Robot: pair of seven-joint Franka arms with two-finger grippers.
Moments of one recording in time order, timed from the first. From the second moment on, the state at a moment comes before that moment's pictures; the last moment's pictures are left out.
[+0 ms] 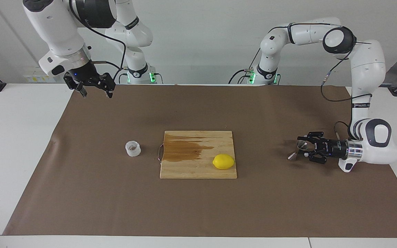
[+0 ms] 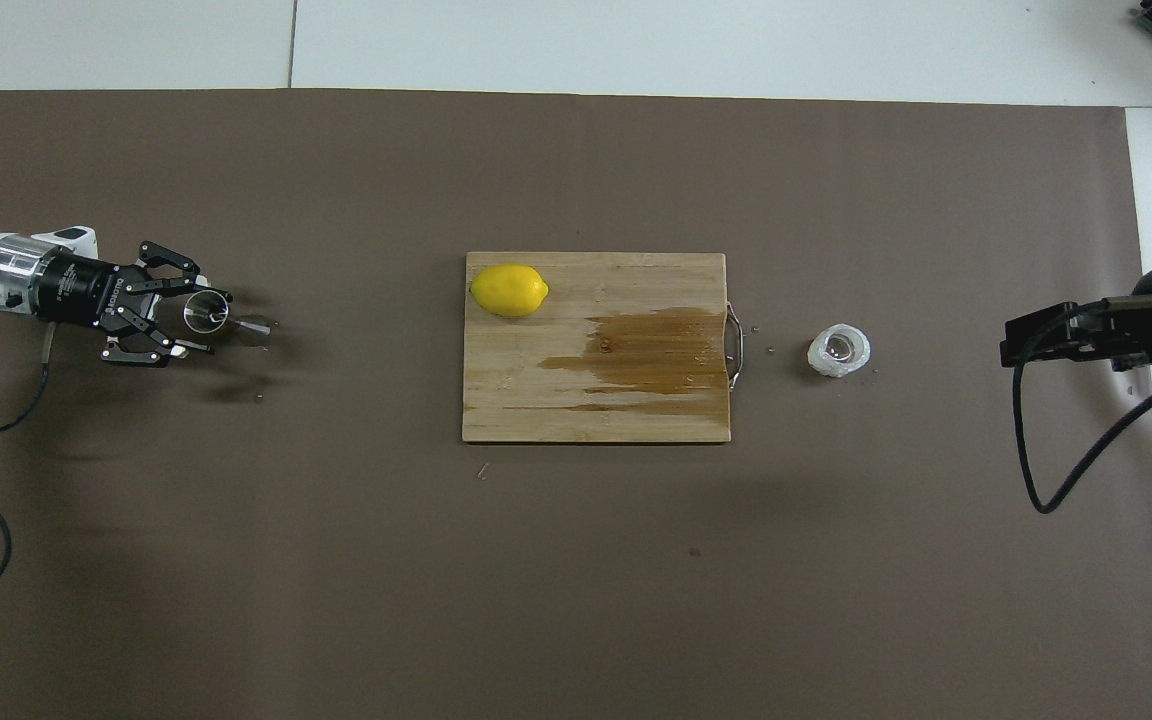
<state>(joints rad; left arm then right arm) 0.82 0.98 -0.72 -1.38 -0.61 1.44 -1.06 -0.06 -0.04 0.07 -1.68 0.01 1.58 0.06</state>
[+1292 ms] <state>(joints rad) 0.82 0.98 -0.72 -1.38 -0.62 1.44 -1.06 -0.06 -0.04 0.07 -1.68 0.01 1.58 0.06</state>
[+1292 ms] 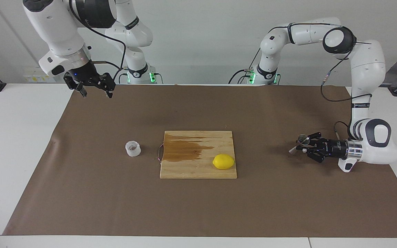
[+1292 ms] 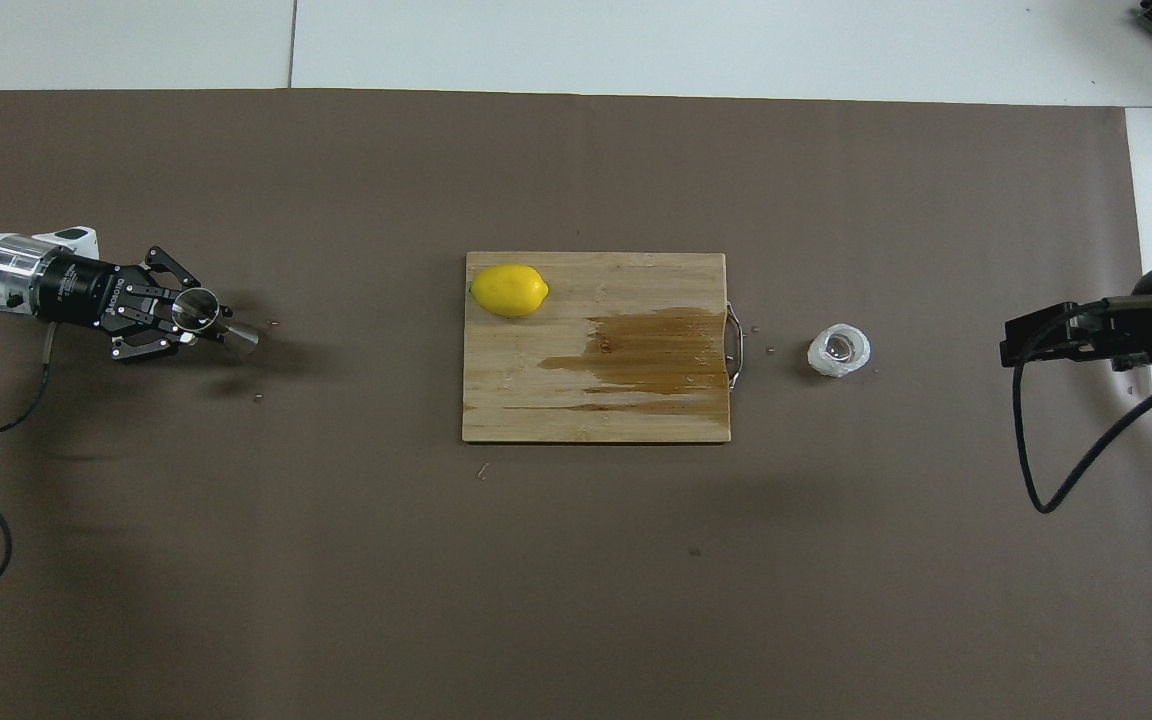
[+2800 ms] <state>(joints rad) 0.81 0.98 -0.73 -1.40 -0.69 1.44 -1.06 -0.06 -0.04 0.07 -1.68 0.01 1.58 0.06</state>
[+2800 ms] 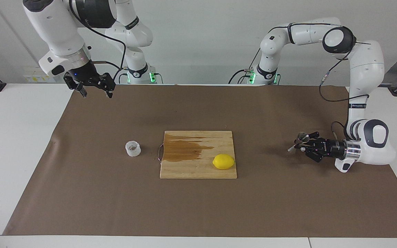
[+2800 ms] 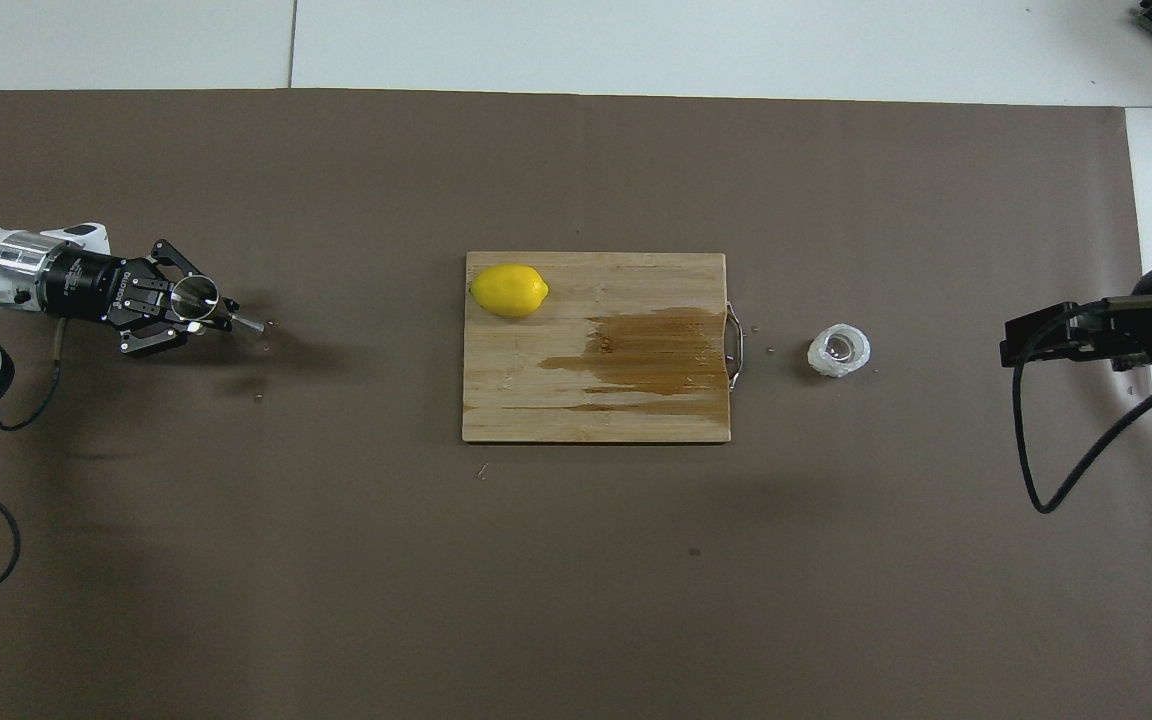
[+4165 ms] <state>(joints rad) 0.65 0.93 -0.88 -1.60 -0.94 1.82 -1.07 -0.06 -0.04 0.07 -1.68 0.01 1.58 0.06</state>
